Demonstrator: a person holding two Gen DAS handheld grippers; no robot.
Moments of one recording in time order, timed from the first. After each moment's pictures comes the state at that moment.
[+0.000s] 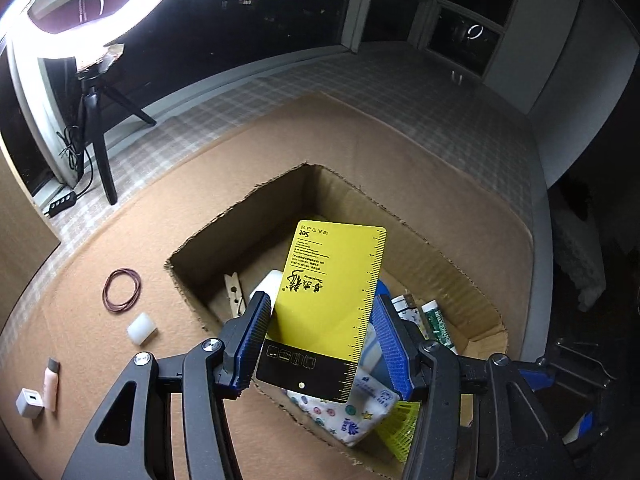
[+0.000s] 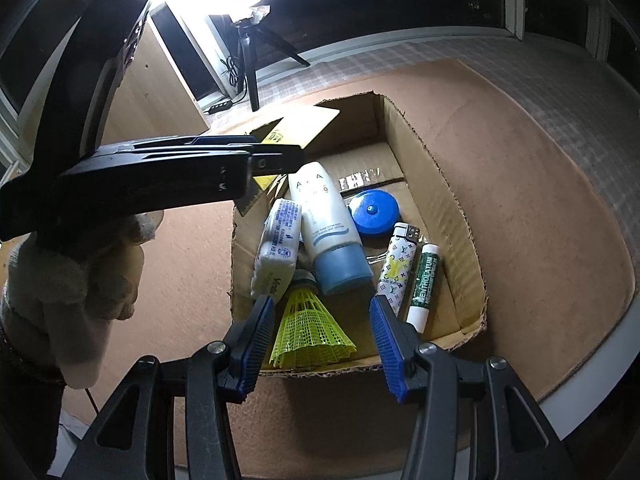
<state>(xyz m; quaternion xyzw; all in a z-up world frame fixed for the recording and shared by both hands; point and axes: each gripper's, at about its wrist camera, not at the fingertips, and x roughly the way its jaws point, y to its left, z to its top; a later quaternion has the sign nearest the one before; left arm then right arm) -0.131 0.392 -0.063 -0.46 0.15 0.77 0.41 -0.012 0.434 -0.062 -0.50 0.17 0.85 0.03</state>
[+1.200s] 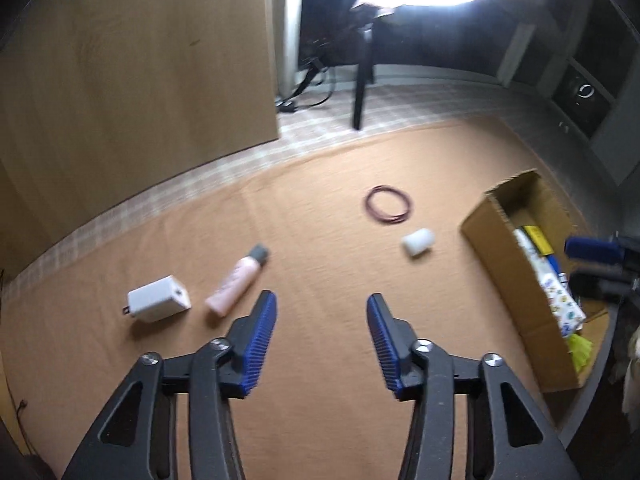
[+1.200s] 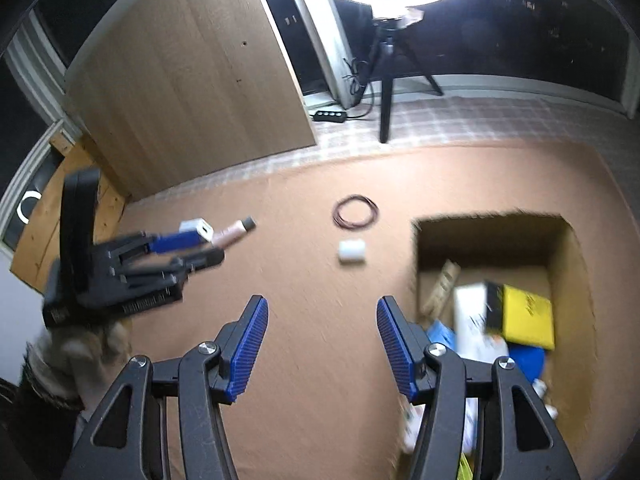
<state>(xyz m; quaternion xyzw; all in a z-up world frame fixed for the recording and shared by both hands) -0.214 0.140 -0.087 -0.50 0.07 0.83 0.21 -0.161 0.335 -0.029 -0.50 0.12 0.85 -0.11</state>
